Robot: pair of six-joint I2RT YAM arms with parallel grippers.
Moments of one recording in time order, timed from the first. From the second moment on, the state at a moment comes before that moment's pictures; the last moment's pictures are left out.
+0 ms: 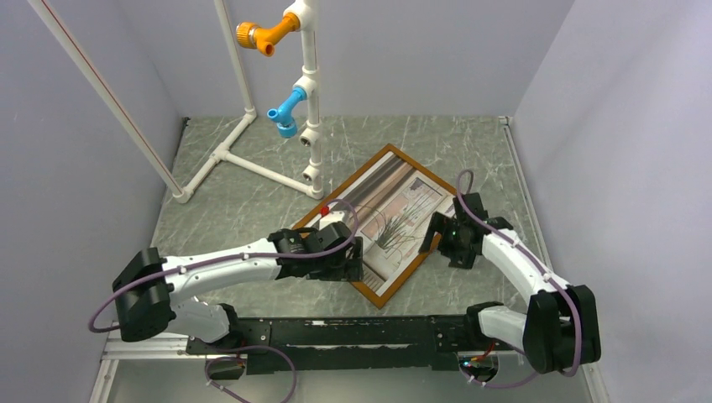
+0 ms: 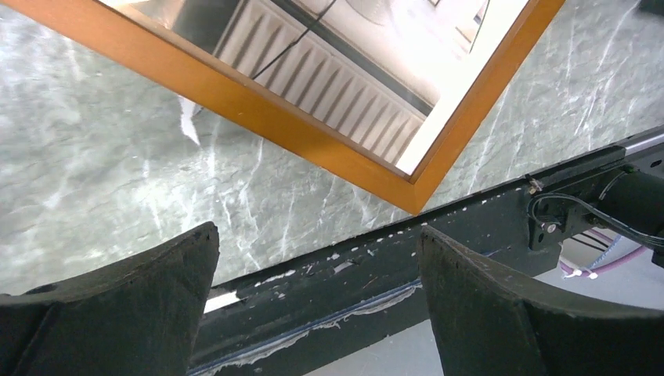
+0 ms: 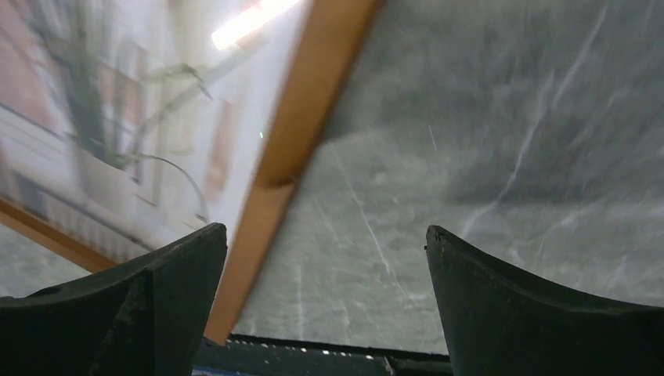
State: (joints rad) left arm -1.11 1.34 0.90 -0.57 -0.14 -0.99; right arm 0.18 1.16 0.66 -0.66 -0.12 0.58
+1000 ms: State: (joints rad) left arm -0.85 1.23 0.85 -0.77 -0.13 -0.85; right arm 0.28 1.43 0.74 -0.55 -0.04 0.66
